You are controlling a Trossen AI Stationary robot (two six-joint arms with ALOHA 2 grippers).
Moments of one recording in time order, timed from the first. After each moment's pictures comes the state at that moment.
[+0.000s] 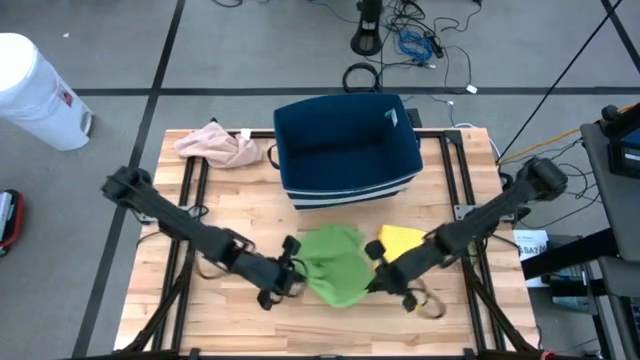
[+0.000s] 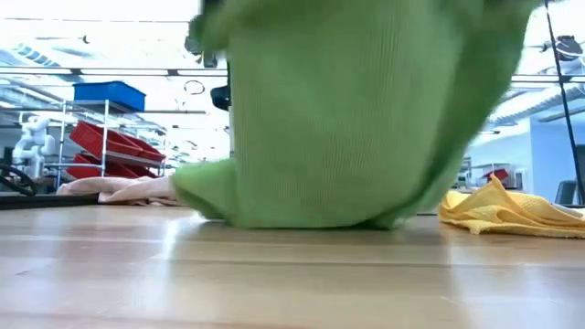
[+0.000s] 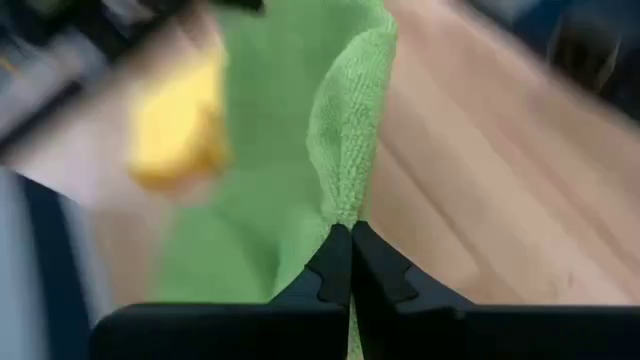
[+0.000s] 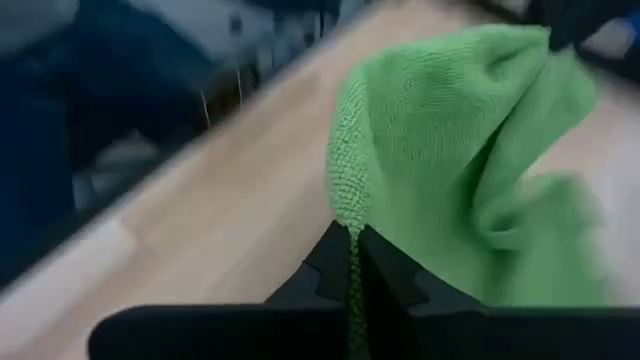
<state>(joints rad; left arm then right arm) -0.52 1.48 1.07 -0.28 -0.27 0.28 0.53 1.35 0.81 -0.03 0.05 -0.17</state>
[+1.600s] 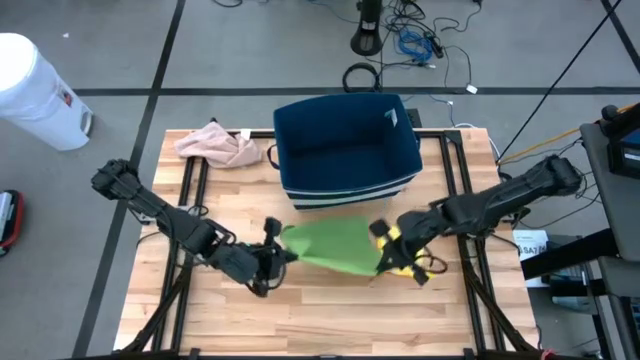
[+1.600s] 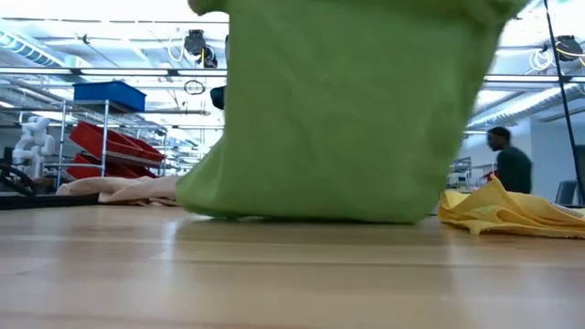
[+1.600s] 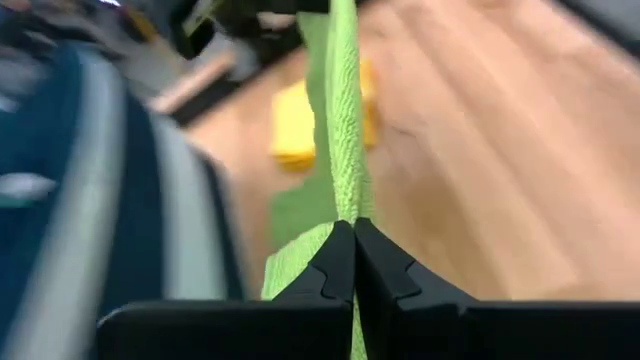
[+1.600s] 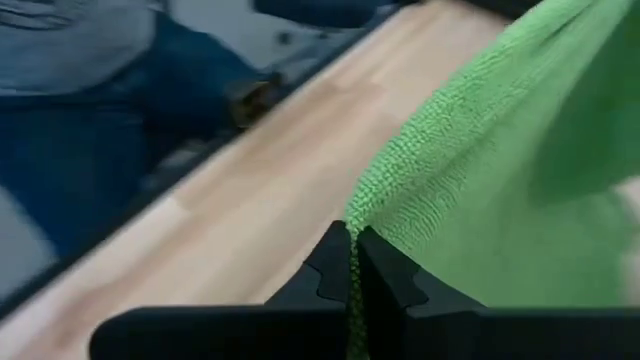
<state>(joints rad) -0.56 1.36 1.11 -0.42 -0.50 0.20 0.32 1.19 0.84 -0.27 -0.30 -0.22</state>
